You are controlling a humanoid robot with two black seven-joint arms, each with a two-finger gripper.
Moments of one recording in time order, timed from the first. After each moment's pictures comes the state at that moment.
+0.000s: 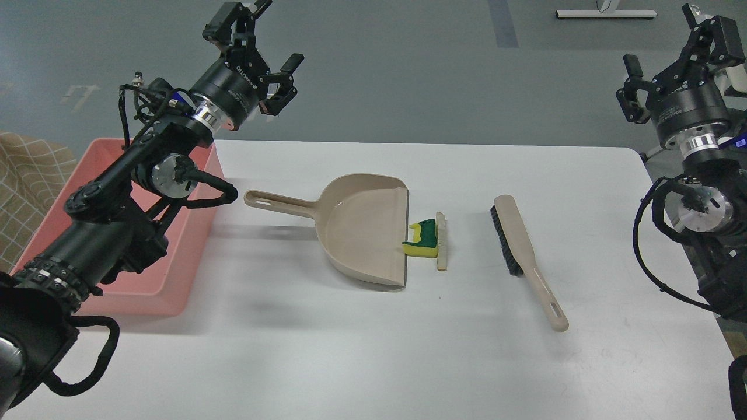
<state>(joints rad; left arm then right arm) -0.78 0.29 -0.97 -0.84 0.43 -0.36 -0.26 0.70 -0.35 1.11 0.81 -0.49 0.21 0.38</state>
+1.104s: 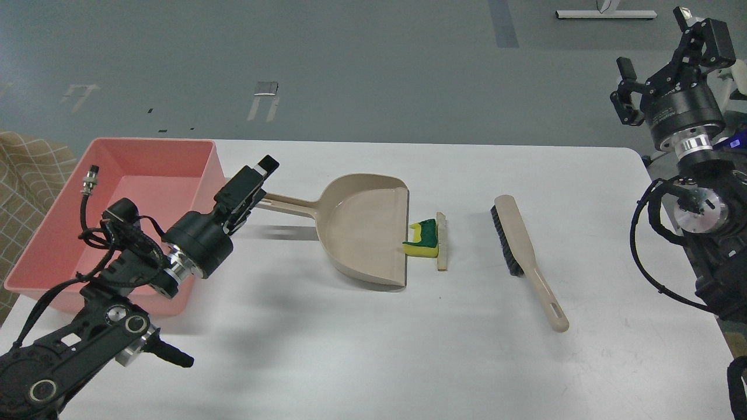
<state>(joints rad) -0.11 0.58 -0.90 -1.60 1.22 0.19 -0.20 0.70 -0.35 1.10 0.81 -0.49 0.21 0.38</state>
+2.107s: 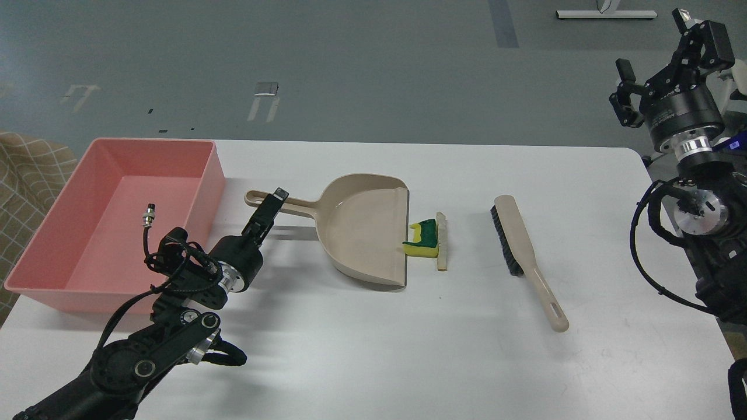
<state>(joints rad) -0.25 0.31 -0.83 -1.17 1.21 0.30 -0.14 0.69 -0.35 1.10 0.82 -0.49 0.21 0.38</state>
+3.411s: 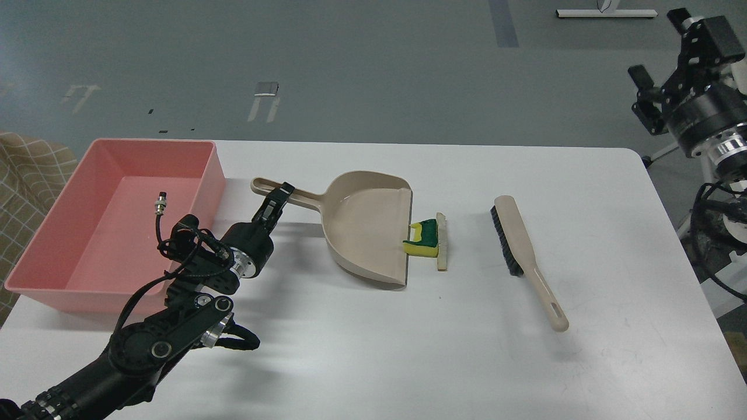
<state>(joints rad) -0.32 0.26 -0.82 -1.12 1.19 0.29 -0.14 0.70 -0.65 0.82 1.02 -0.66 0.20 0.34</state>
